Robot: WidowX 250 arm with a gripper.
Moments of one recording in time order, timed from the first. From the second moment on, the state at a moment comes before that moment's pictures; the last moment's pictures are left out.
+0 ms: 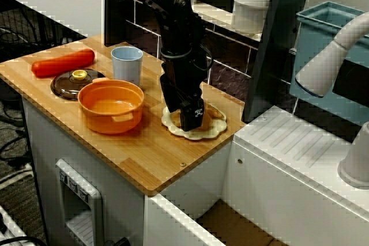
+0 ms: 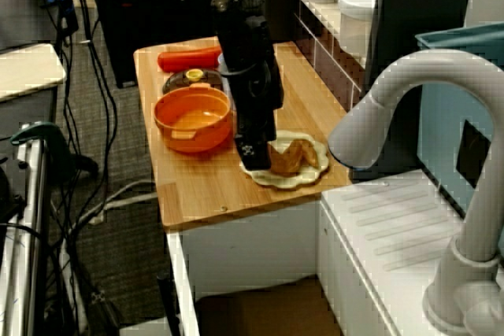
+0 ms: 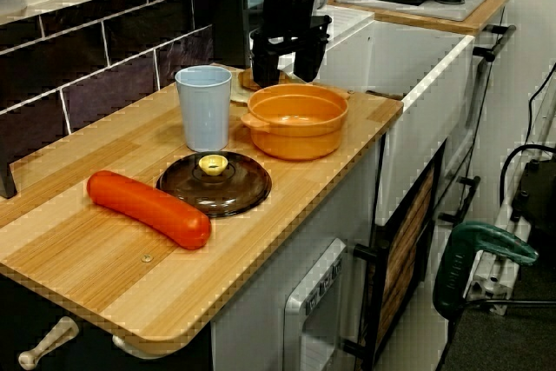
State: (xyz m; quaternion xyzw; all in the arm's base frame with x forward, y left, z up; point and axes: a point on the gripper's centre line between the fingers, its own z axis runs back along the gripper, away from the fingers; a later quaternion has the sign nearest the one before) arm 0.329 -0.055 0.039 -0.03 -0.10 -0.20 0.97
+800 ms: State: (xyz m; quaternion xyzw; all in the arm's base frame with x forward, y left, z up) arm 0.325 -0.042 0.030 -0.03 -0.12 -0.14 0.98
